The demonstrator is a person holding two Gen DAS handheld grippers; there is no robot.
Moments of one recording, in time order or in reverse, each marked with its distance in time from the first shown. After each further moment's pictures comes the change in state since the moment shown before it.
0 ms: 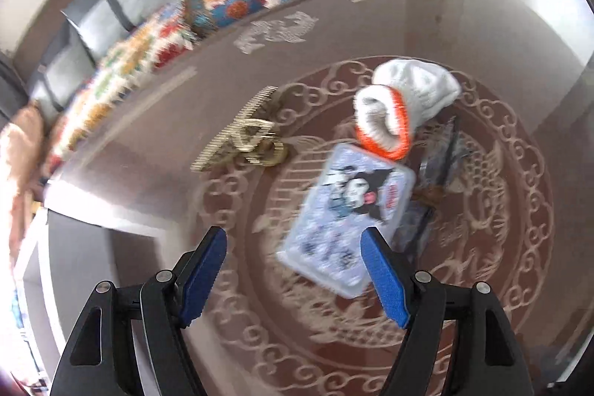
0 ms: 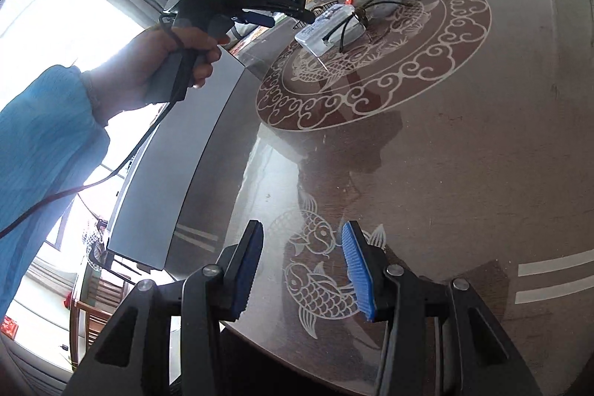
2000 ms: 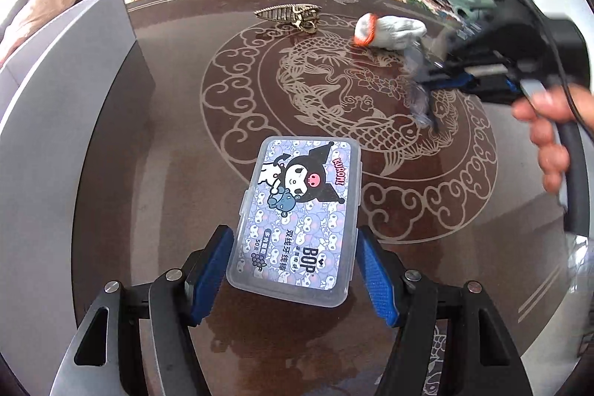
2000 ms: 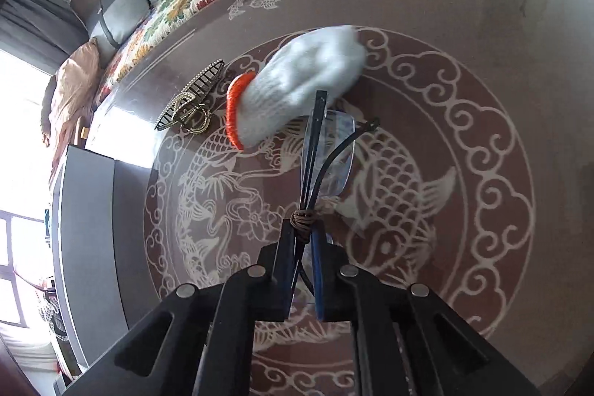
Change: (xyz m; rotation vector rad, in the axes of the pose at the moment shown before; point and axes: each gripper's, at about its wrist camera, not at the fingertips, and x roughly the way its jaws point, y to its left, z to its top) left arm -0.048 -0.006 -0.201 -0.444 -0.105 -0.133; right arm 0.118 -0.039 0.245 0.196 0.167 -0.372
